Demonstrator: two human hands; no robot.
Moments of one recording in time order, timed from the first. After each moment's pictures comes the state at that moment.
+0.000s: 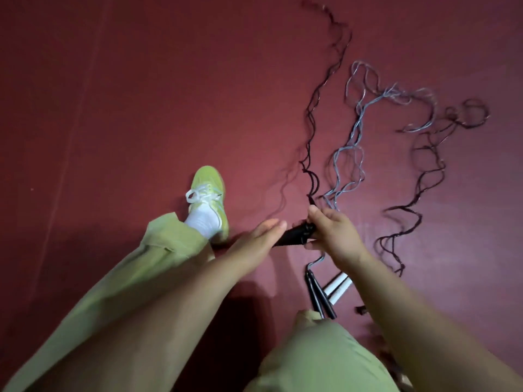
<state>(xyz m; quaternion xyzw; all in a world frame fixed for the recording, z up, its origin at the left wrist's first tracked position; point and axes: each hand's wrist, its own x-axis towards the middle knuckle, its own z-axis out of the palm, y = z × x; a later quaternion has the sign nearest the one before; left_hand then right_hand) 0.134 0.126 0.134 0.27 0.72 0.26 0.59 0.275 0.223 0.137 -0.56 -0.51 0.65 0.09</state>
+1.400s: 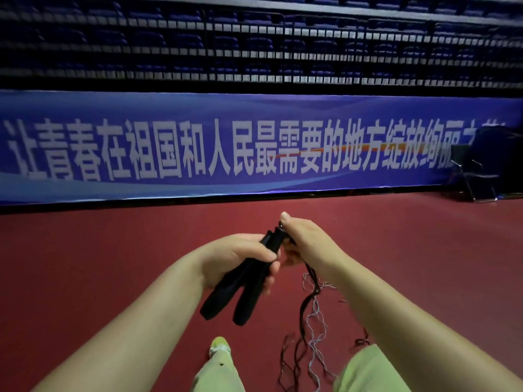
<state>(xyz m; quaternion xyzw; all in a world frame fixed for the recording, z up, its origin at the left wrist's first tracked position) 0.234 -0.225 0.627 0.58 0.44 0.38 0.57 0.383 -0.131 0.613 -0.20 -0.75 0.51 0.36</state>
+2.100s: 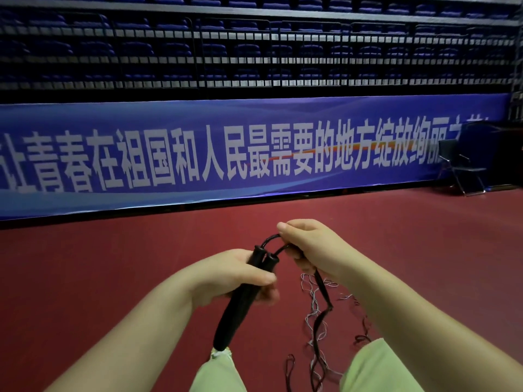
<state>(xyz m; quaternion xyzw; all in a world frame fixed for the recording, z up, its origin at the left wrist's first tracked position) 0.244 -0.247 0.620 0.62 0.53 0.34 0.47 0.408 -0.156 0.623 -0.24 -0.78 0.48 0.32</state>
